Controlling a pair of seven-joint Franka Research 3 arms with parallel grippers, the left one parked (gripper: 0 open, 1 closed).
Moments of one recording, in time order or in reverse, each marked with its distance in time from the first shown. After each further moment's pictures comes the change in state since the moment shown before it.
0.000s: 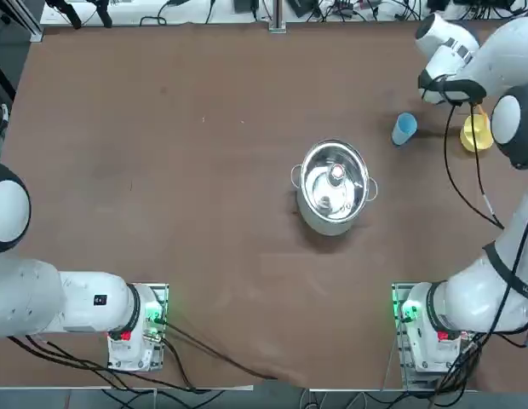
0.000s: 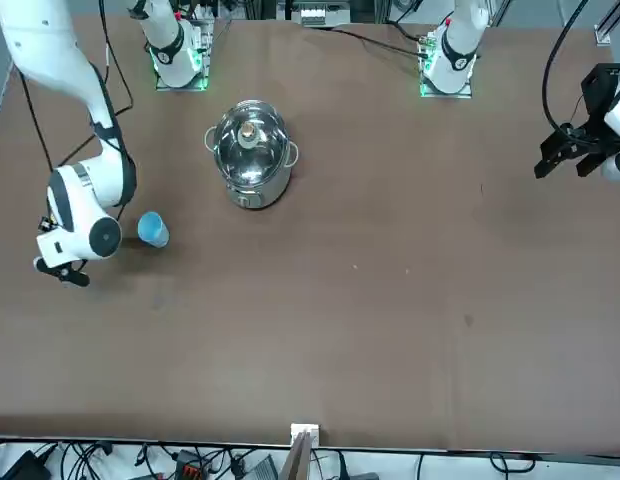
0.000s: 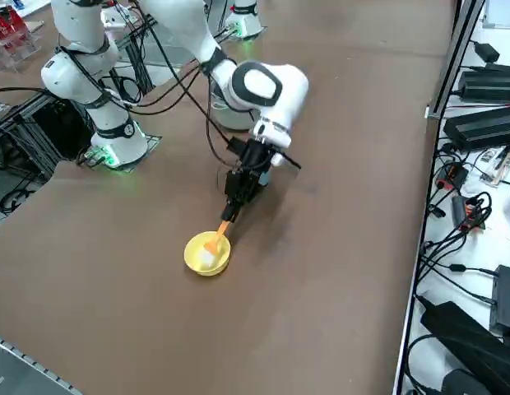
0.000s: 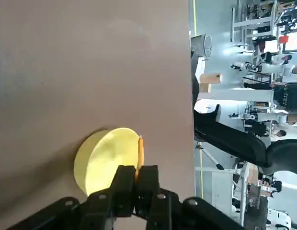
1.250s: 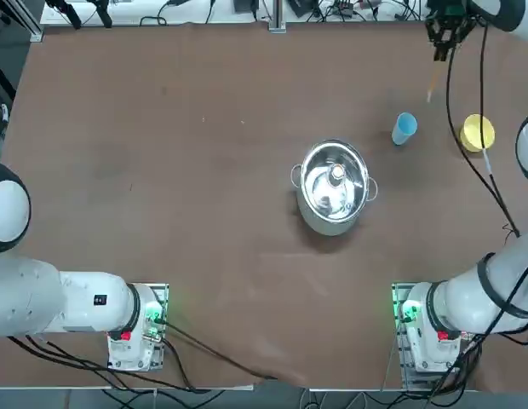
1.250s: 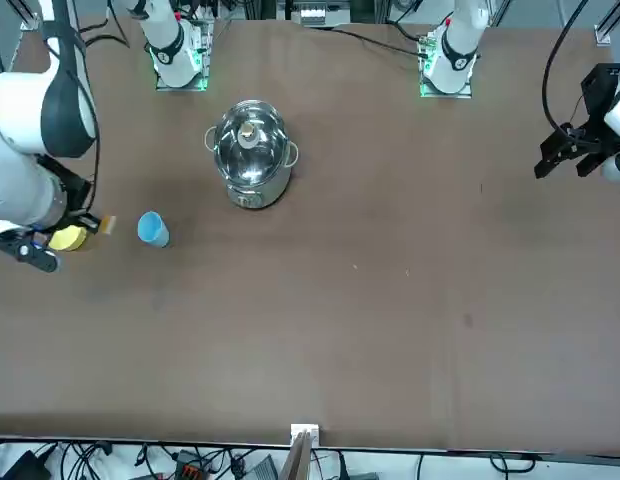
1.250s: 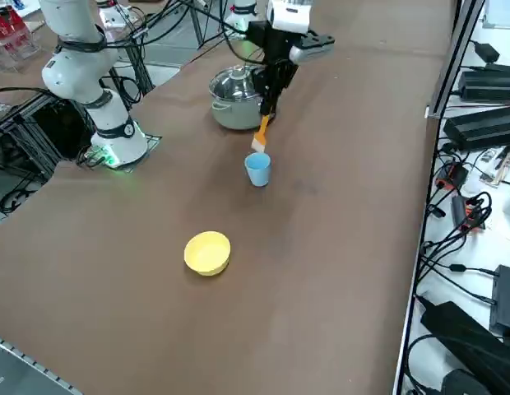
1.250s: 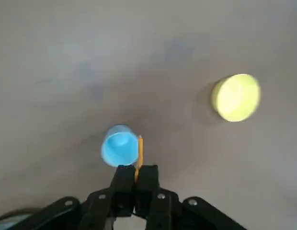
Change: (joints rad) arm 0.061 -0.196 0.073 0.292 0.776 -0.247 -0.267
